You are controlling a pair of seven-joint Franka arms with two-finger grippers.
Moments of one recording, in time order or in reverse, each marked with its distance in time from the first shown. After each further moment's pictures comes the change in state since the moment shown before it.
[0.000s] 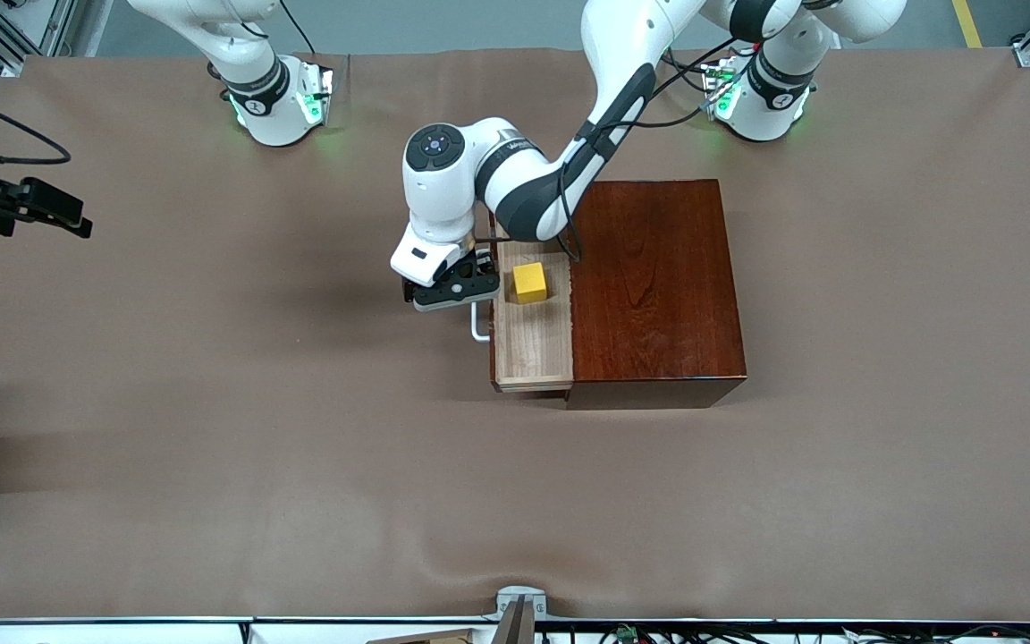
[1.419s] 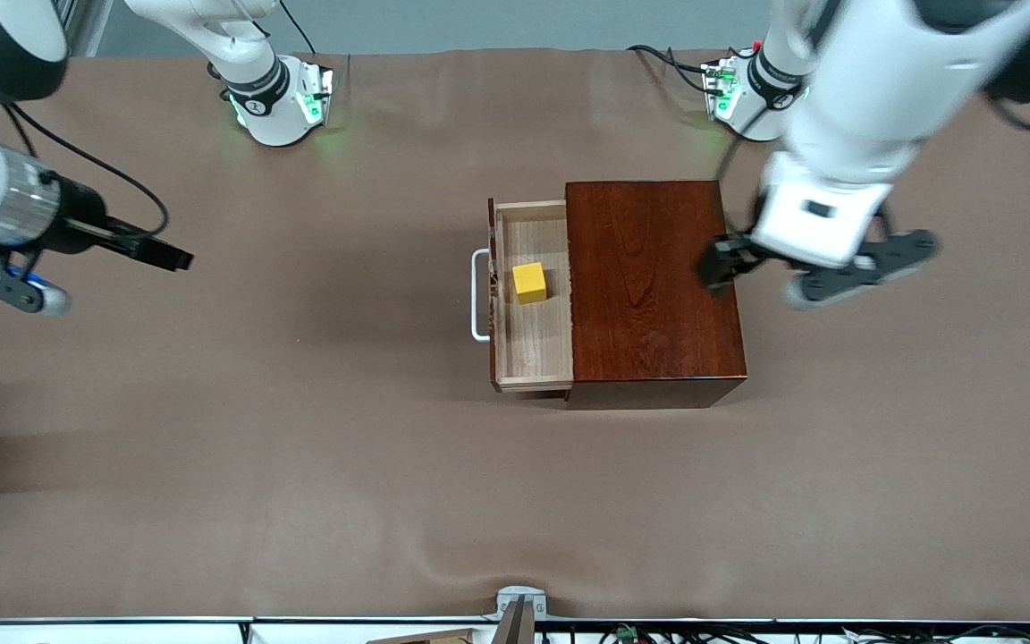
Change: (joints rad) left arm 0.513 -0.524 0.030 0.058 -0.002 -0.709 0.512; right arm 0.129 0.092 0.030 0.004 0.137 -0.012 0.643
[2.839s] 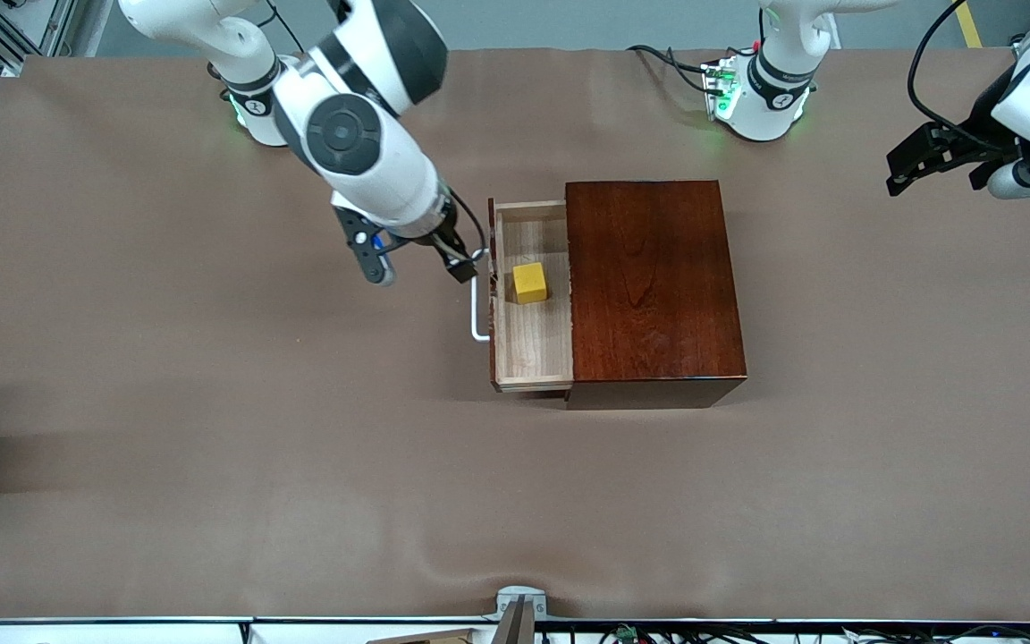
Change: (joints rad) left arm 0.513 -0.464 -0.271 -0.561 0.000 0.045 0.517; right arm 0.553 0.235 0.008 -0.003 0.084 0.399 1.105
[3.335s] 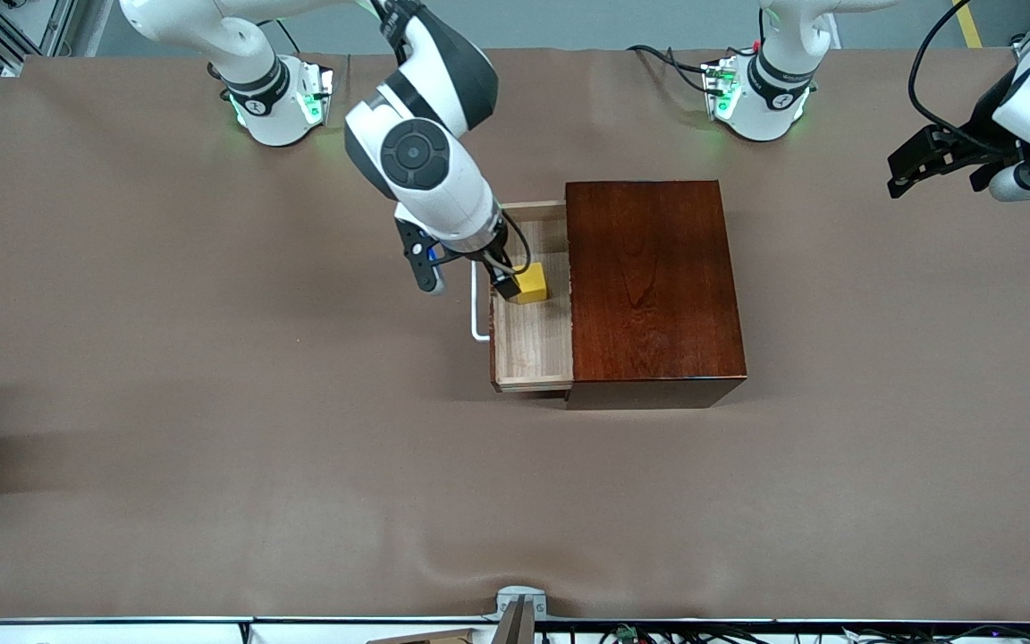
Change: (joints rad) left arm 0.007 0.000 0.000 -0.010 0.000 0.007 0.000; right arm 0.078 0.102 -0.001 0.000 0.000 0.192 0.118
